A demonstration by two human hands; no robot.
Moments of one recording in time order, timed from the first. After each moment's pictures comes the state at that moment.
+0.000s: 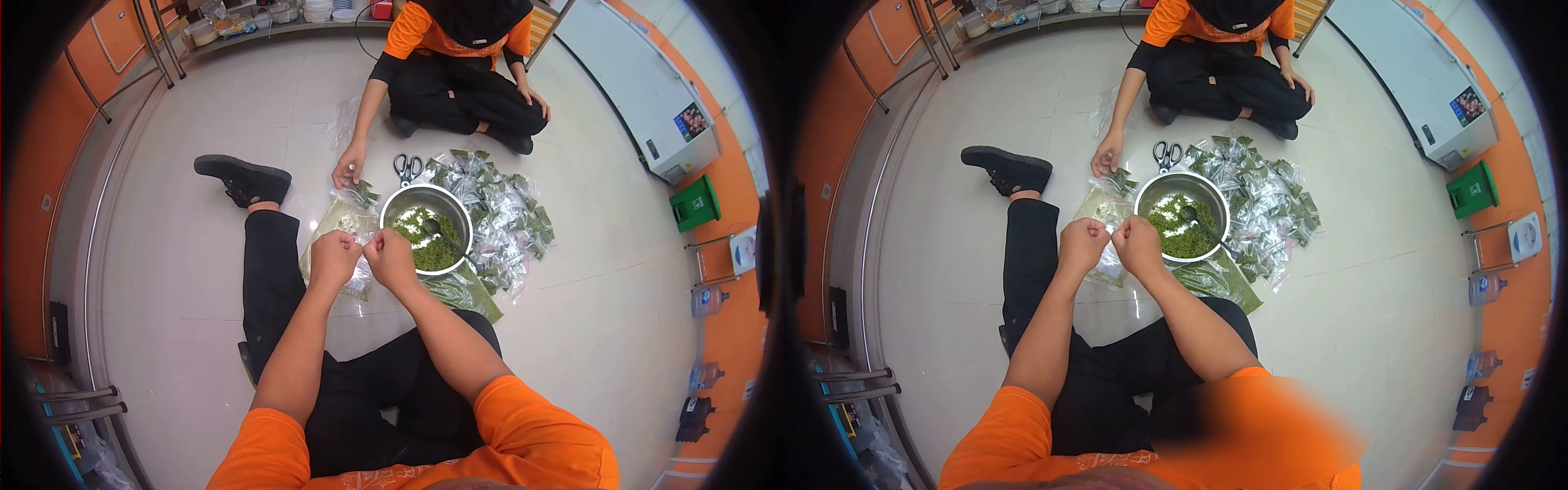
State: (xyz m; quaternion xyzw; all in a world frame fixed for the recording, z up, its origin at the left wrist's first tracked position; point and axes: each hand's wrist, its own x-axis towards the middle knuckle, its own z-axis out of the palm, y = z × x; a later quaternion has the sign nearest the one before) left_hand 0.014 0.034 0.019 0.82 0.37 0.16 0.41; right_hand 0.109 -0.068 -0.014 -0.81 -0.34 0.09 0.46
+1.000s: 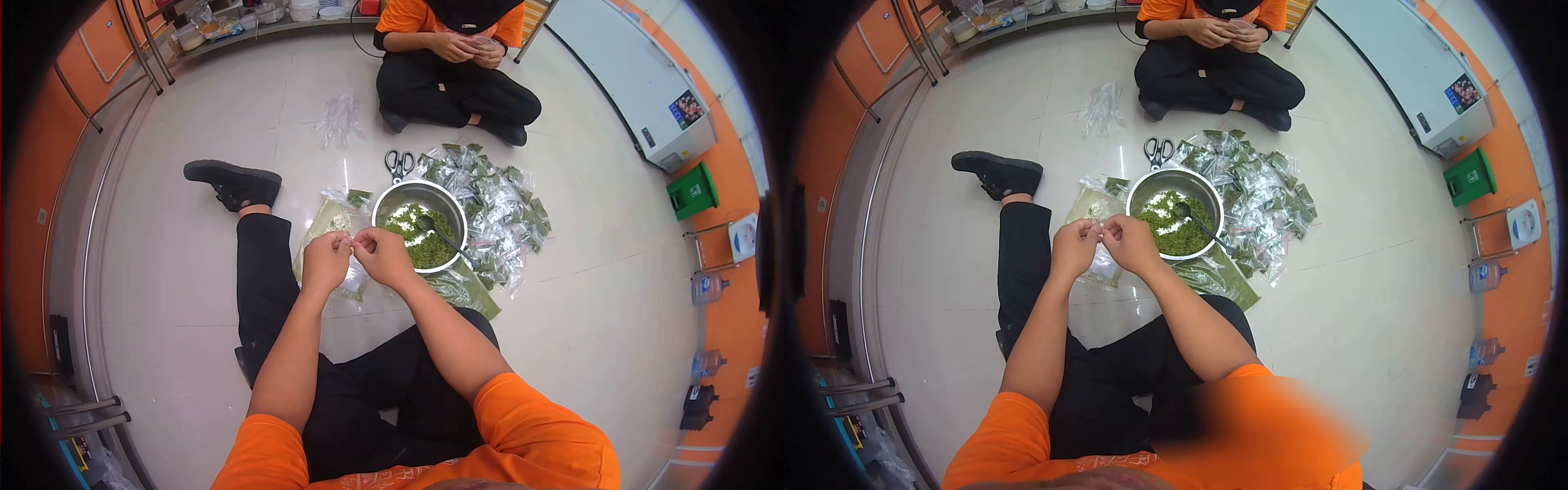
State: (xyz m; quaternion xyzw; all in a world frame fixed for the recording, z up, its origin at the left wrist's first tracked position) left_hand 0.013 0.041 -0.007 0.76 0.34 0.16 0.53; right_hand 0.115 -0.074 -0.001 -0.77 -0.36 0.17 0.50
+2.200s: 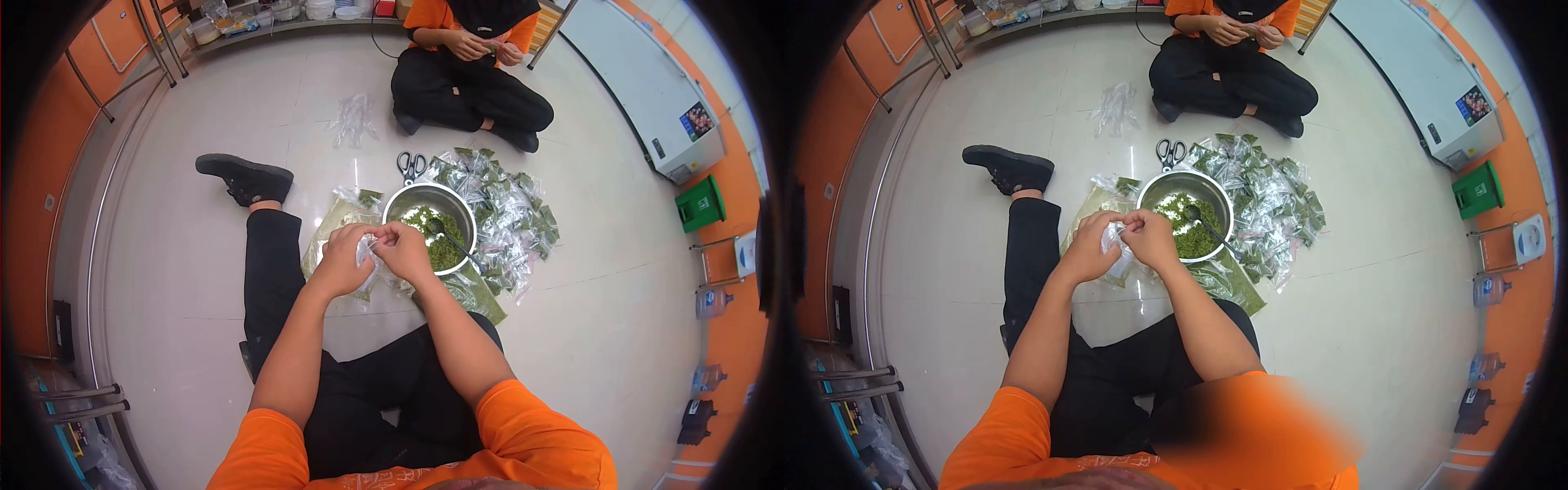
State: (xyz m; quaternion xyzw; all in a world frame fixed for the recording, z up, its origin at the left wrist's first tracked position) left_hand 0.006 0.038 0.014 0.91 0.13 0.18 0.36; right_hand 0.132 -0.080 -0.002 -0.77 -0.31 0.22 0.51
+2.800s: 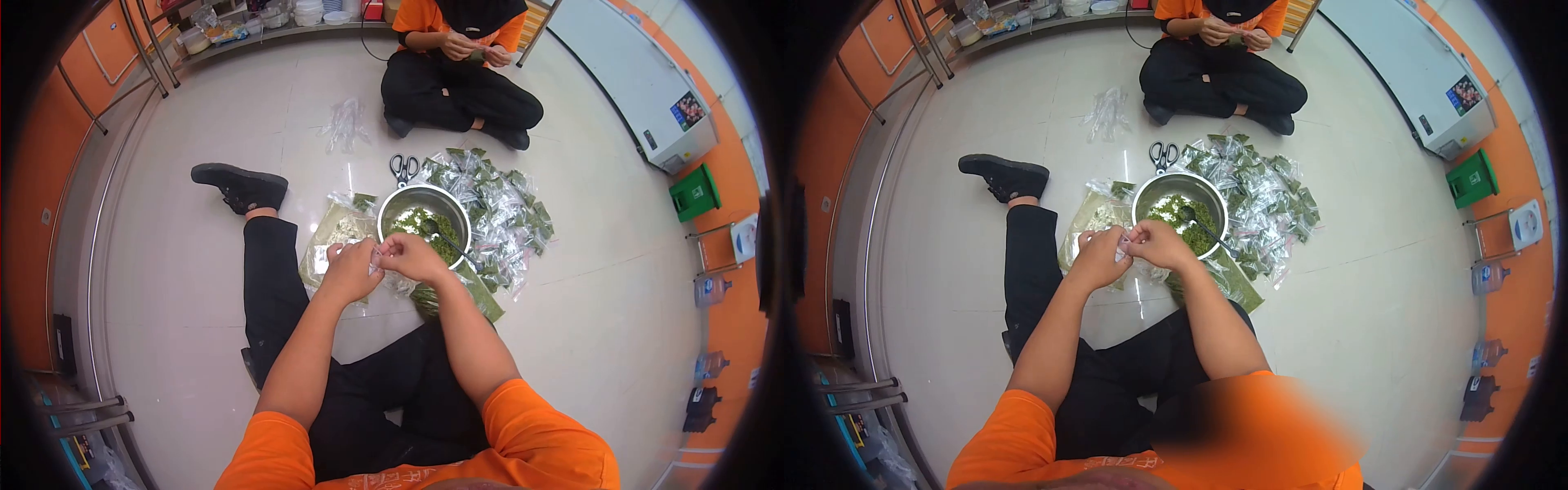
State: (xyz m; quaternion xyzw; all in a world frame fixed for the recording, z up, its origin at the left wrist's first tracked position) left_hand 0.013 0.016 0.023 0.94 0.16 0.02 0.31; right_hand 0.153 -0.113 0.015 -0.73 -0.36 0.37 0.45
